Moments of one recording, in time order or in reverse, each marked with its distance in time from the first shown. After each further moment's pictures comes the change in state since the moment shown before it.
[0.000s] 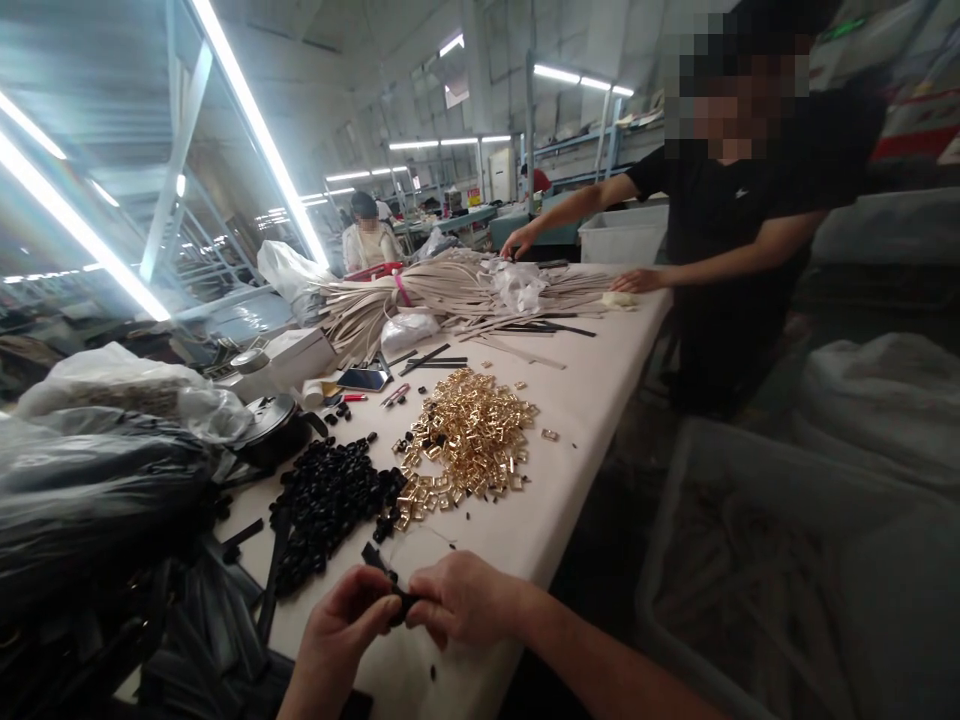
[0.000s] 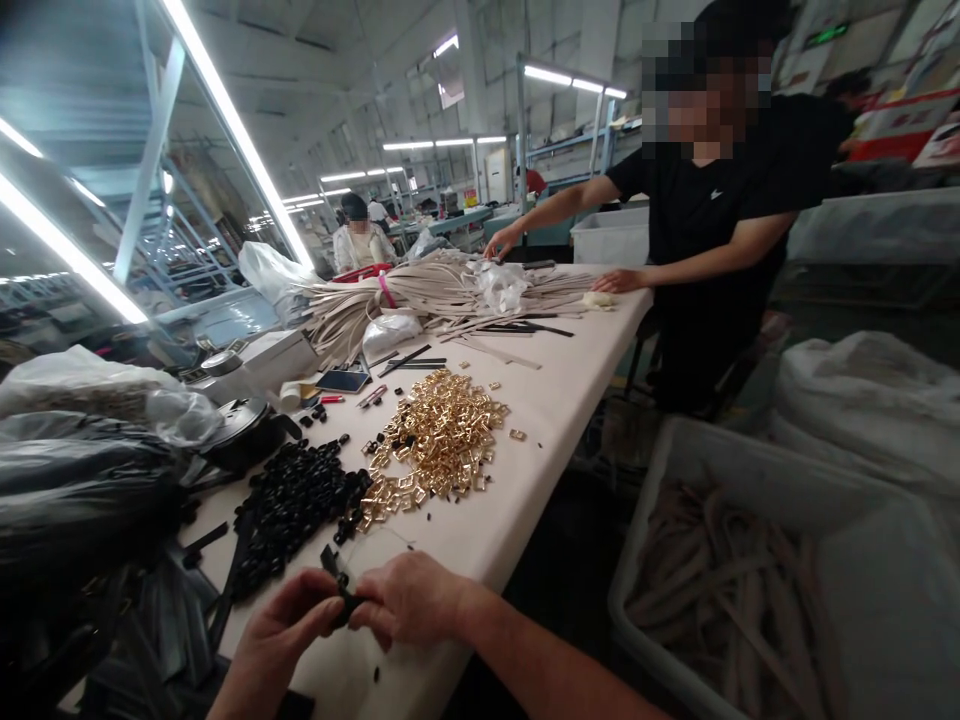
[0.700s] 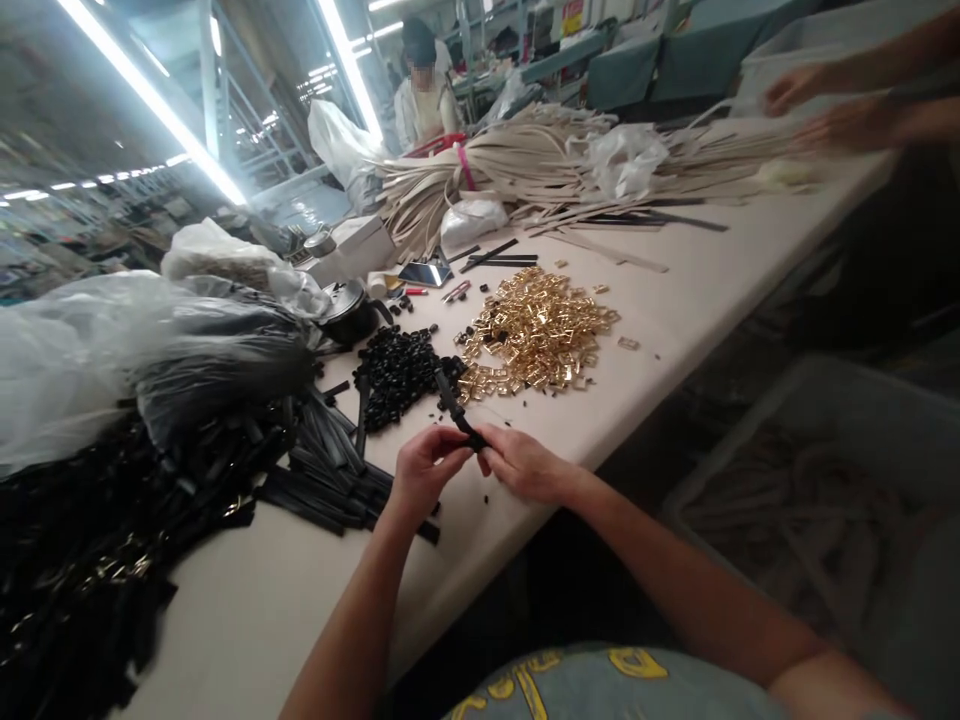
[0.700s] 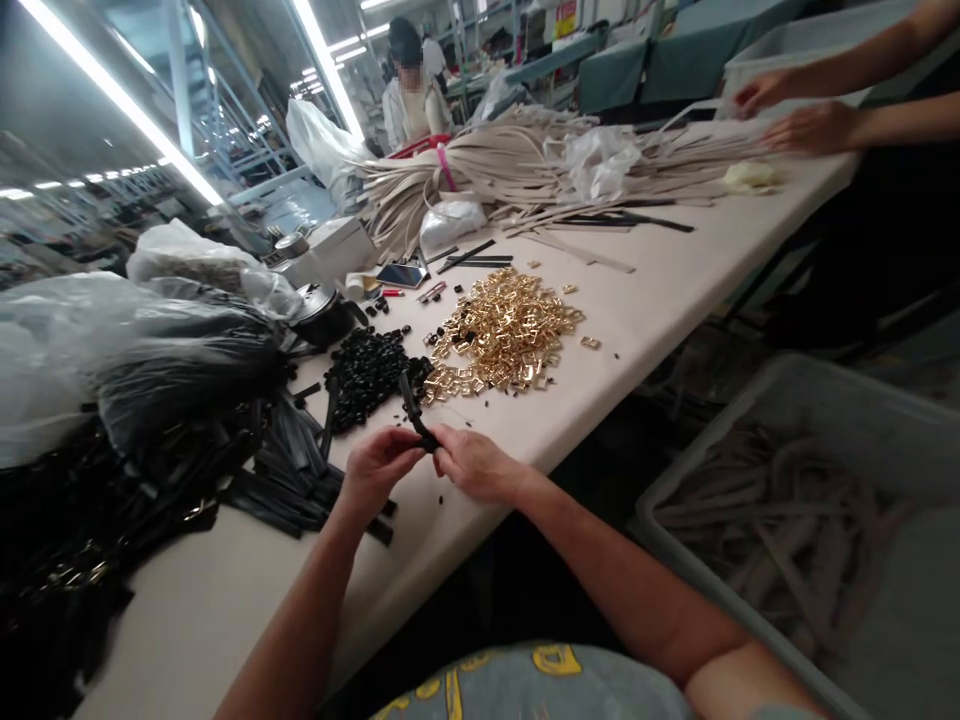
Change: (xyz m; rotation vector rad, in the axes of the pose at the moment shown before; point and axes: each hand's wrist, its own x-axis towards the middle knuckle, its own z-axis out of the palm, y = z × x) left_hand -0.009 0.015 0.016 0.180 0.016 0.239; right_hand -0.003 -0.005 0.009 0.175 0.171 0.038
